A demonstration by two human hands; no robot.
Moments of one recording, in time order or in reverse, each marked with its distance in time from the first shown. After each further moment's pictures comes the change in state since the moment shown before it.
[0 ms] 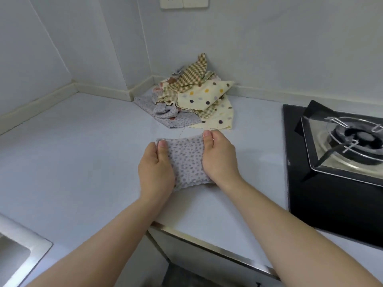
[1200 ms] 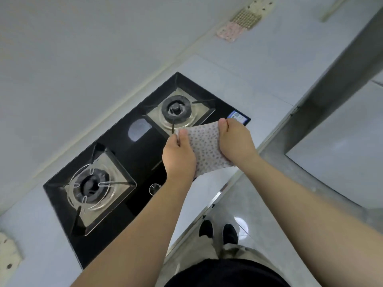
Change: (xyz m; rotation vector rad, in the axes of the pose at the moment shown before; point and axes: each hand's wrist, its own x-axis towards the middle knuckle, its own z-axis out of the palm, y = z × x) left_hand -0.401 0.463 0.292 0.075 -1.182 0.119; right_hand -0.198 0.092 -0.656 -0.161 0.691 0.890
